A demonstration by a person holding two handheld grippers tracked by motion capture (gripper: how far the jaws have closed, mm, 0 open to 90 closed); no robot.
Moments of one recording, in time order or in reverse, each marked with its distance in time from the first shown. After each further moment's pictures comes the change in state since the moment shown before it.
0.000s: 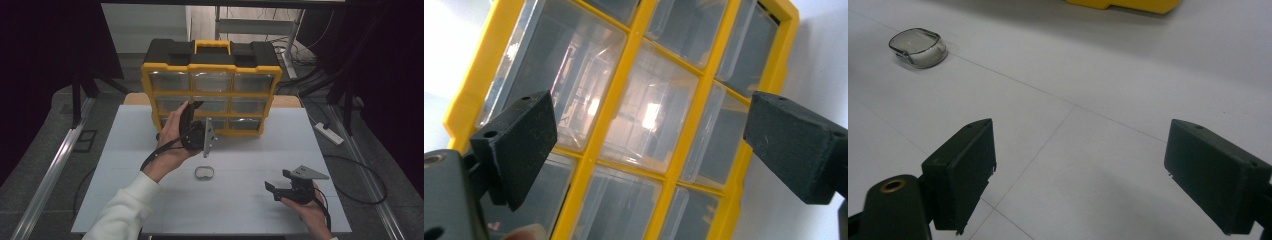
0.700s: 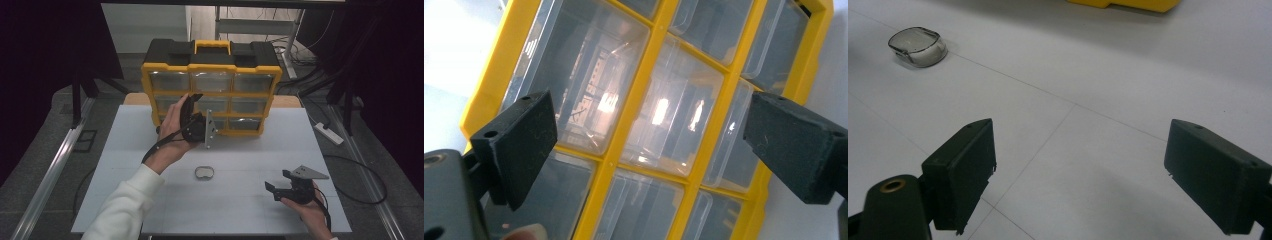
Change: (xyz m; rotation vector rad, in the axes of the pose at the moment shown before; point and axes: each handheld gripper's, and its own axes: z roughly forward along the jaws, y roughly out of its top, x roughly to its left) left arm 0.012 0.001 0.013 0.023 0.030 0.009; right arm 0.000 0.000 0.000 0.003 0.001 0.001
